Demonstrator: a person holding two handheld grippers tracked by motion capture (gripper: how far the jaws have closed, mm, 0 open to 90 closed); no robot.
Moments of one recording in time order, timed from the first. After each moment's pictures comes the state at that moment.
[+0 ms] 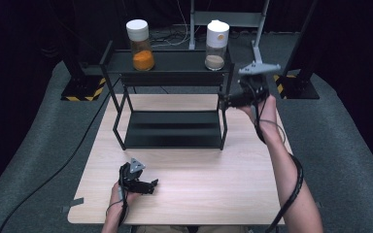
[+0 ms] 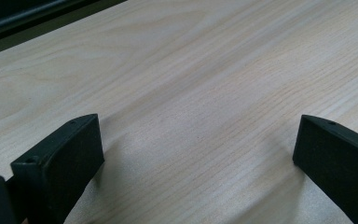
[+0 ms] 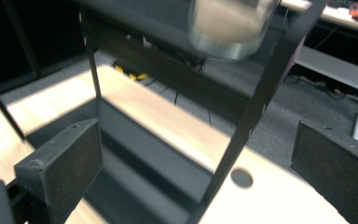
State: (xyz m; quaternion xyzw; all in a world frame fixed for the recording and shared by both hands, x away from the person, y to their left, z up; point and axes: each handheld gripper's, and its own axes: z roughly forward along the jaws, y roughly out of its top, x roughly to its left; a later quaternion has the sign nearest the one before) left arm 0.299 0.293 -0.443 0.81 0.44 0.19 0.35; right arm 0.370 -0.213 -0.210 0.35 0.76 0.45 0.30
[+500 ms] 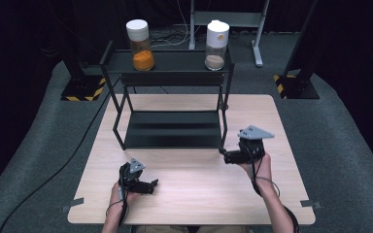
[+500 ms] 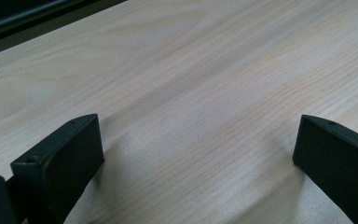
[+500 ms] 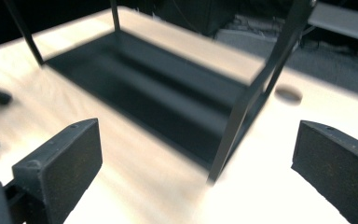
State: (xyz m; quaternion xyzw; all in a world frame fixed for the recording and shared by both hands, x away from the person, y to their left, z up) left arm 0.299 0.293 -0.444 0.81 0.44 0.19 0.35; right arm 0.298 -0.224 -0.351 0.38 0.76 0.45 0.26
